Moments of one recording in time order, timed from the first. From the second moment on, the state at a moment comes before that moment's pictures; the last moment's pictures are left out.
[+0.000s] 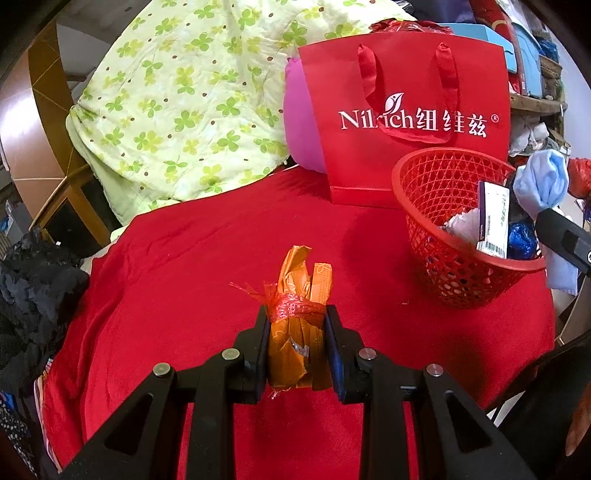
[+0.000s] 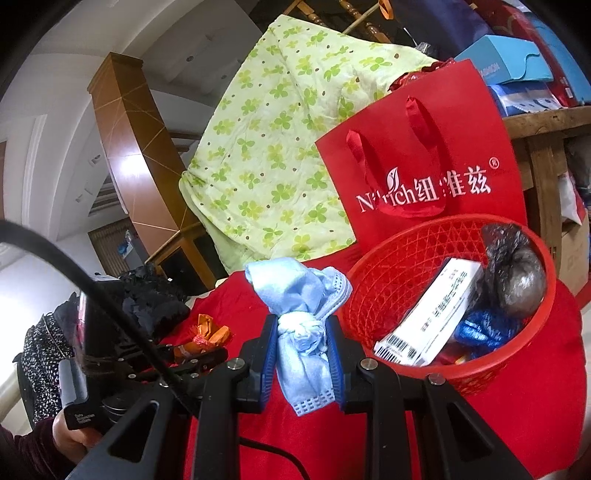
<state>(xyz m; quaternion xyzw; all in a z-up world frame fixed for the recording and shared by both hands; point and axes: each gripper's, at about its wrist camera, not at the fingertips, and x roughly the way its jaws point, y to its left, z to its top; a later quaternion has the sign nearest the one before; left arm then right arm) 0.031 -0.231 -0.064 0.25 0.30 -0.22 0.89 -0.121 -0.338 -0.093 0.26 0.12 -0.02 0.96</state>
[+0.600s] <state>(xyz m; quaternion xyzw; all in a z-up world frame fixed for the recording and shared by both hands) 0.044 -0.286 -0.030 0.25 0.25 -0.24 0.91 -0.079 -0.396 -0.045 0.27 0.09 -0.06 0.96</state>
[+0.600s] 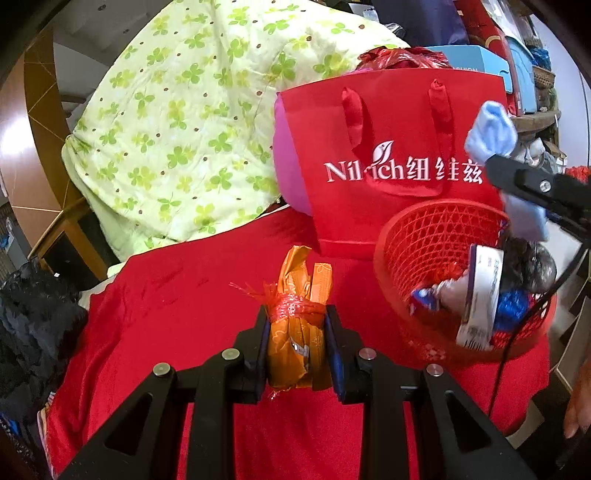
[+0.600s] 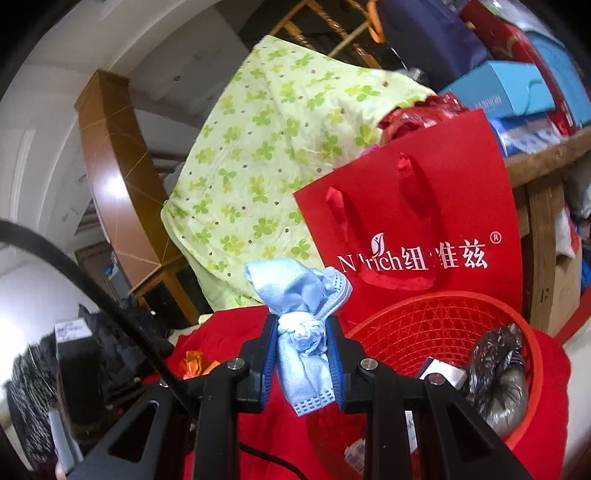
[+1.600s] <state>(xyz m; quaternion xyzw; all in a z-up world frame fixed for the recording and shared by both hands) 0.028 -0.356 -0.049 0.26 0.24 -0.27 0.89 -0.129 -0.459 -0.091 0.34 0.06 -0.09 0.93</state>
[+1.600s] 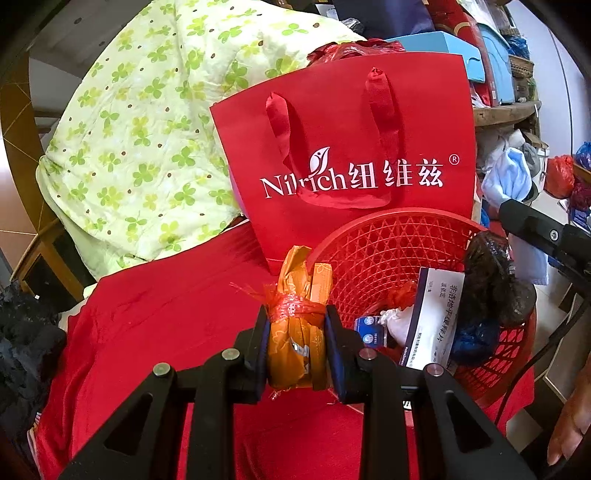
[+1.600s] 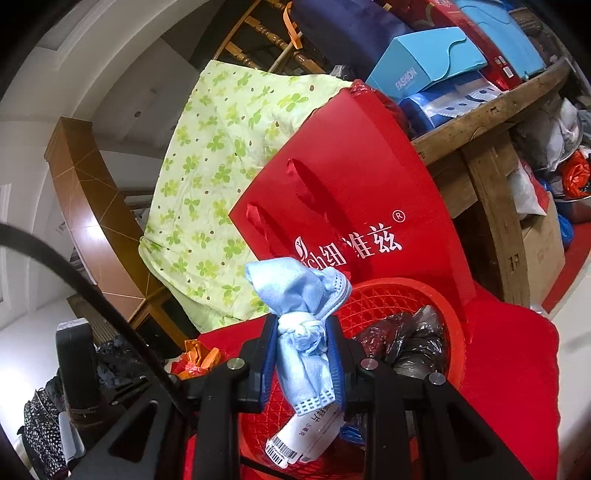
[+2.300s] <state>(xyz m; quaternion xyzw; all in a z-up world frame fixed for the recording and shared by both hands) 0.038 -0.366 -0.053 0.24 0.25 -0.31 0.88 -0.134 -0.469 -0.096 0.36 0.06 -0.11 0.93</state>
